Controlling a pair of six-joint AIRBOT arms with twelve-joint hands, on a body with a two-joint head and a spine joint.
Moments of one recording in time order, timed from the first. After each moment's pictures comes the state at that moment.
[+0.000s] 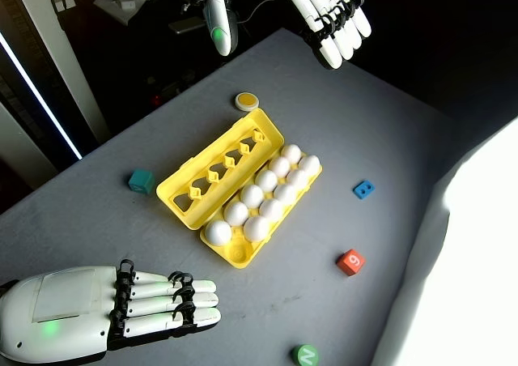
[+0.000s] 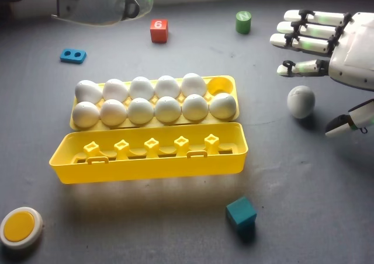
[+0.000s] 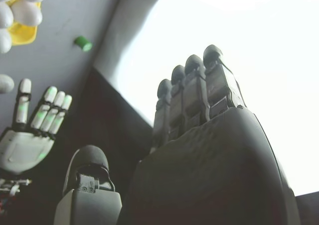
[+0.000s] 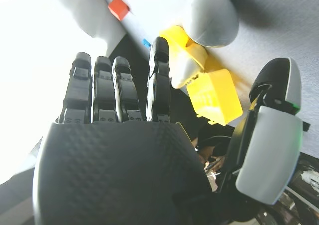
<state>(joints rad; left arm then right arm) -0.07 -0.80 0.51 -1.87 -1.09 2.86 -0.67 -1.10 1.40 -0.32 0.77 -1.15</state>
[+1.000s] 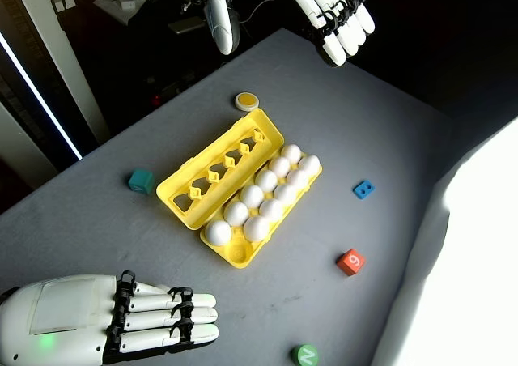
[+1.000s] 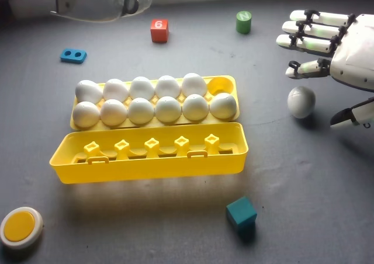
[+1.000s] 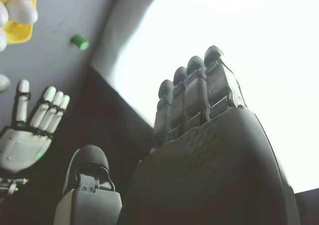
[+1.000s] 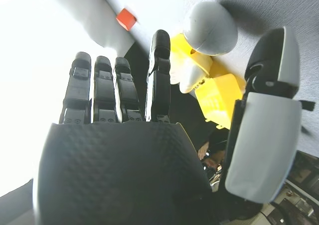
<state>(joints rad) -0.07 -0.80 0.51 -1.85 -1.09 2.84 -0.68 -1.11 1.40 -0.26 0.77 -1.17</state>
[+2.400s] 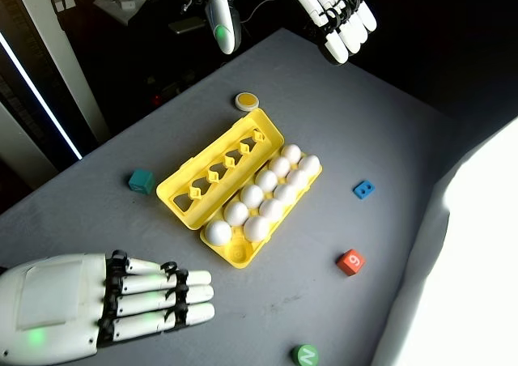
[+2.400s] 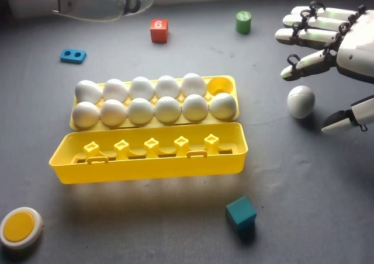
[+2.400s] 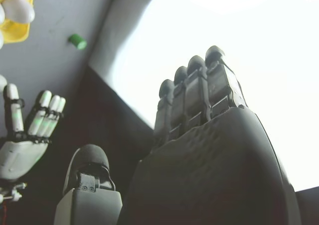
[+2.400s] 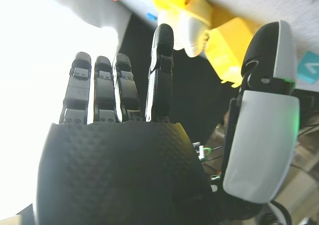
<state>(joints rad) -0.07 -0.81 0.51 -1.85 -1.09 2.83 -0.67 -1.06 1.36 -0.32 0.80 -0.78</state>
